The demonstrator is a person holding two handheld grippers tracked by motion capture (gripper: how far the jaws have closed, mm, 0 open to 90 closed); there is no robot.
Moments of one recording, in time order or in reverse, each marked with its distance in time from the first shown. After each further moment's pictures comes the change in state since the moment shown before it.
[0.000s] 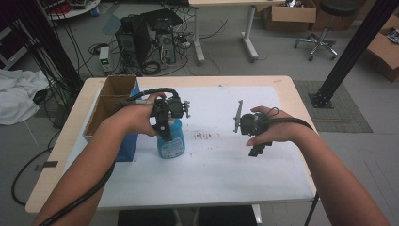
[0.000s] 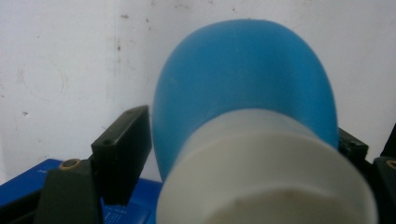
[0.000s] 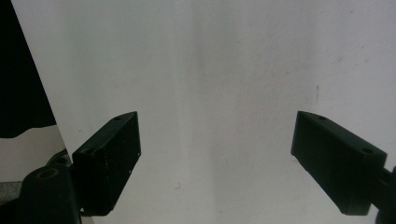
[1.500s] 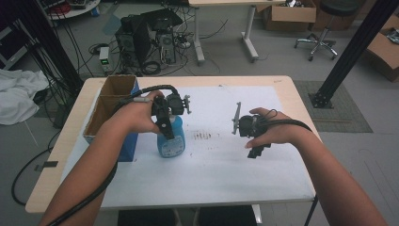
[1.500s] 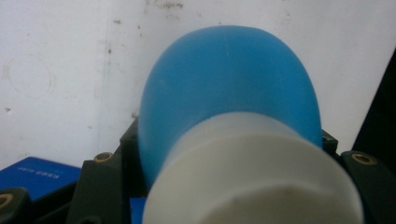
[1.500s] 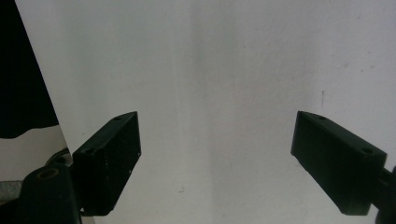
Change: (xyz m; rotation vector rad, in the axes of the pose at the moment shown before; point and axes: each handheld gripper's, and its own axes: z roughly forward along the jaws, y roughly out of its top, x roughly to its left) left arm -0.002 0.001 -0.018 -0.029 -0.050 -0.068; right arm 0.006 0.003 0.001 0.002 -0.001 -0.007
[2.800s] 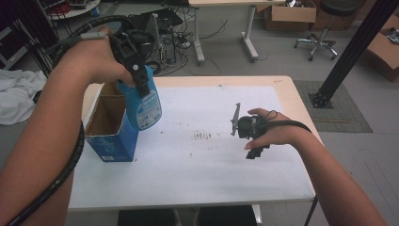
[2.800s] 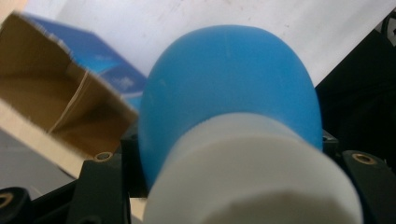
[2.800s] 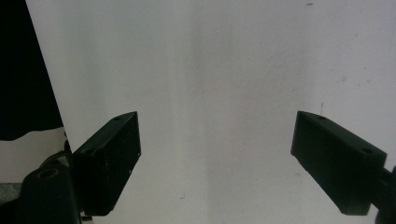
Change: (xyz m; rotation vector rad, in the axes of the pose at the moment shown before) left arm 0.022 -0.041 -0.168 0.030 -0.004 -0.517; right arm 0.006 0.004 -0.003 -0.024 -0.011 -0.033
